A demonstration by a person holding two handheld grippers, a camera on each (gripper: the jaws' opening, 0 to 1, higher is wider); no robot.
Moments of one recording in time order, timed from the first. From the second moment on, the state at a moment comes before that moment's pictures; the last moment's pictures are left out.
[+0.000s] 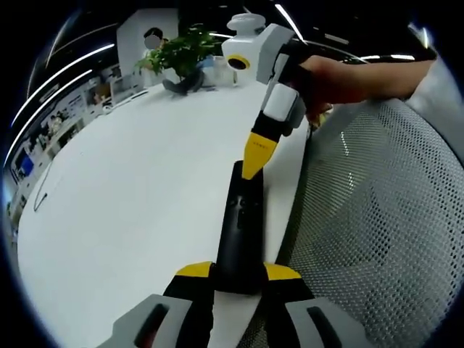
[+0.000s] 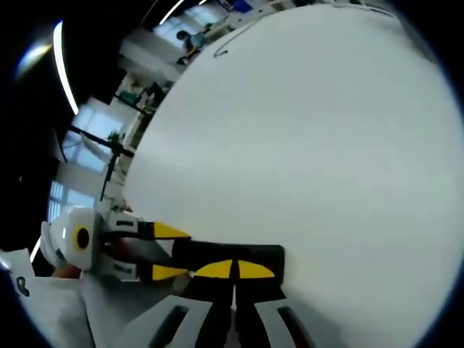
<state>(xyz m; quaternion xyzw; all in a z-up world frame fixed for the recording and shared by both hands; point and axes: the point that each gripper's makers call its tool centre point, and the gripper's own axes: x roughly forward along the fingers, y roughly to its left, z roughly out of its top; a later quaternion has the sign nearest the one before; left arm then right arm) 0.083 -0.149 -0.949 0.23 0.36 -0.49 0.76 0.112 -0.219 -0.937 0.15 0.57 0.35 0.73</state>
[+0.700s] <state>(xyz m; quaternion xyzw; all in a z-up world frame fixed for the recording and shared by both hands) 0.080 -0.157 -0.949 0.23 0.36 -0.50 0.75 0.115 -0.213 -0.937 0.14 0.56 0.35 0.73</state>
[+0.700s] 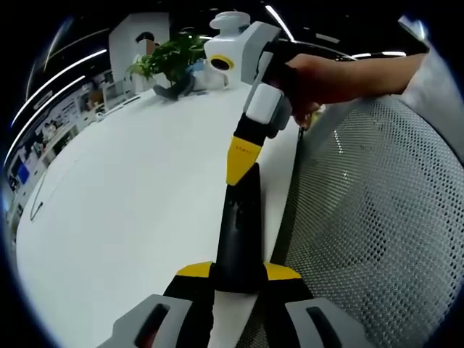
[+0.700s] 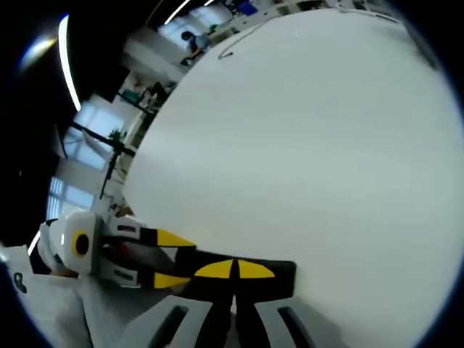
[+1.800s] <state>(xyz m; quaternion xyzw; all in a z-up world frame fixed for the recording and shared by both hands) 0.080 -0.158 -0.949 0.23 0.35 -0.50 0.76 0.116 -0.214 -0.939 0.15 0.56 0.35 0.74</state>
